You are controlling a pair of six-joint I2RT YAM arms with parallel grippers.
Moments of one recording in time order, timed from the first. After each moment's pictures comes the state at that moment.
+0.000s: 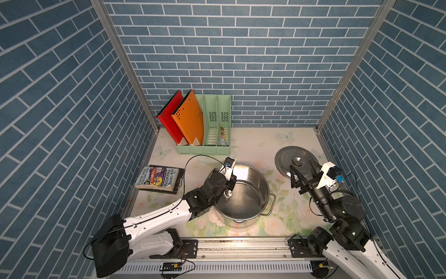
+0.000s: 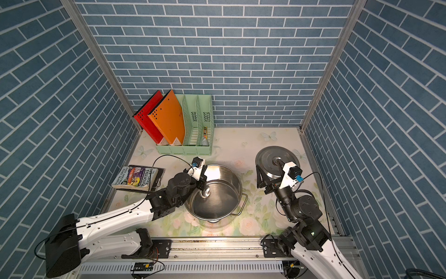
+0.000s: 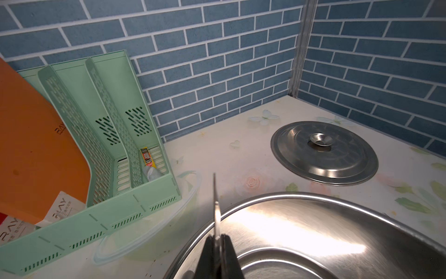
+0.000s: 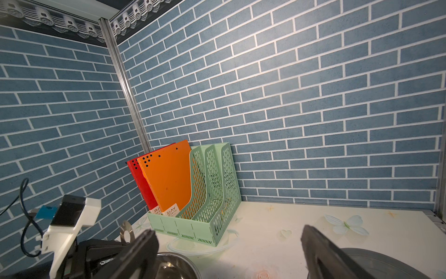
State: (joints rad) left arm -0.95 1.17 0.68 0.25 -0.43 -0.03; right arm 0.71 0.32 0.52 0.01 0.22 0.17
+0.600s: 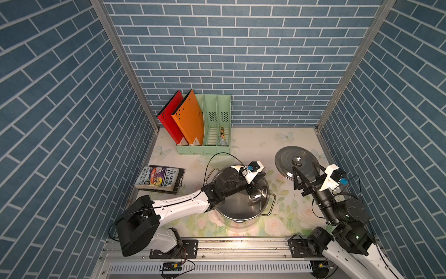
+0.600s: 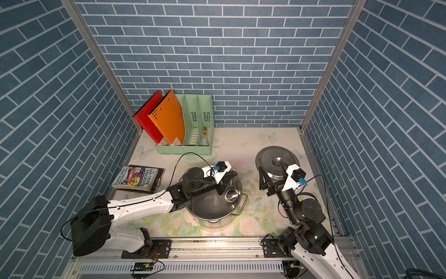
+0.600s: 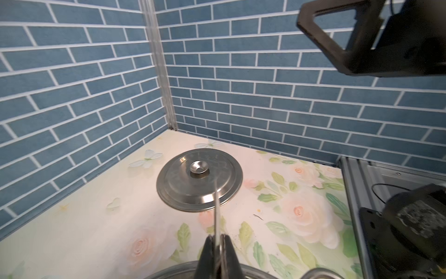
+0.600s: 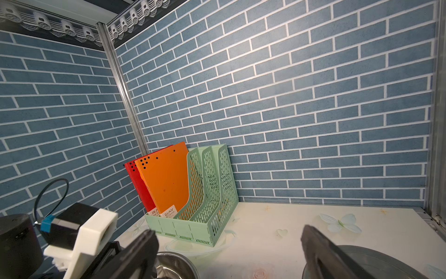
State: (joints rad) left arm -0.99 1.40 0.79 0.48 0.17 0.05; right arm 0.71 0.27 0.52 -0.03 0.24 0.17
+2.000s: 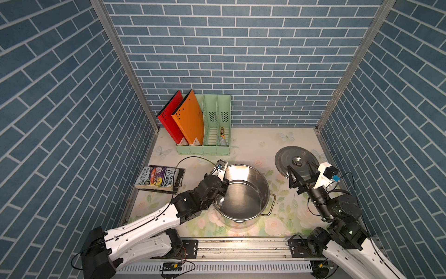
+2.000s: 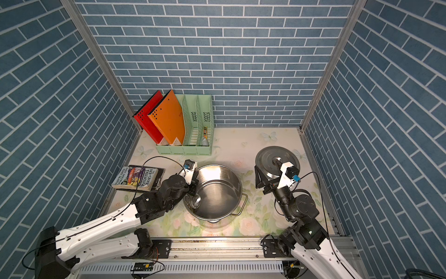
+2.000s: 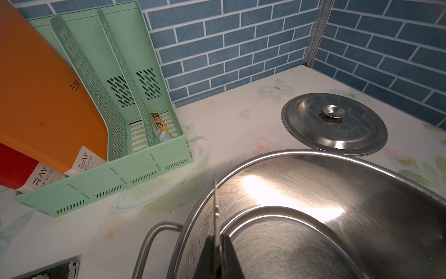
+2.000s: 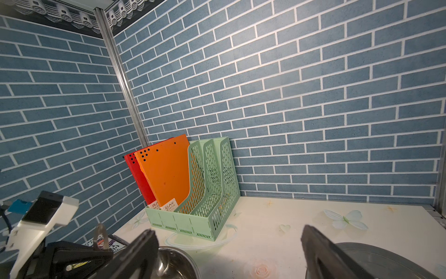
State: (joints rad) left arm -0.95 1.00 0.70 -0.14 -0.50 -0.15; right arm 0.71 0.33 0.50 0.03 0.22 0.17
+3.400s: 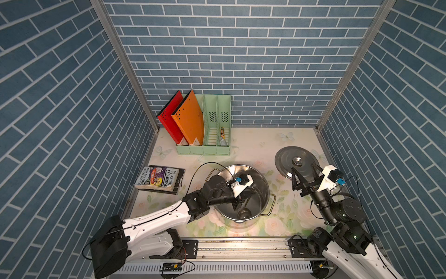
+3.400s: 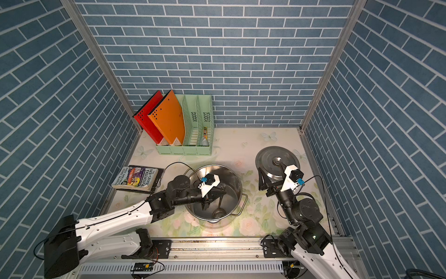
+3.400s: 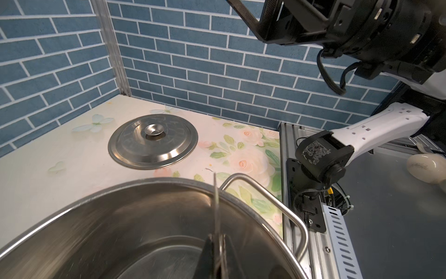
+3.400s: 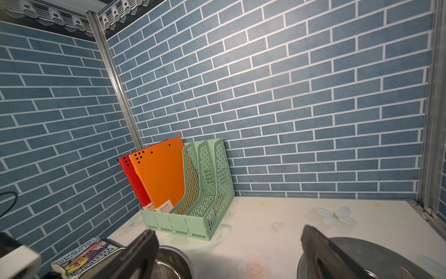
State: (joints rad) left arm -0.98 1.03 0.60 0.15 0.31 -0.02; right arm 0.71 0.27 0.50 -0.03 0.25 0.17
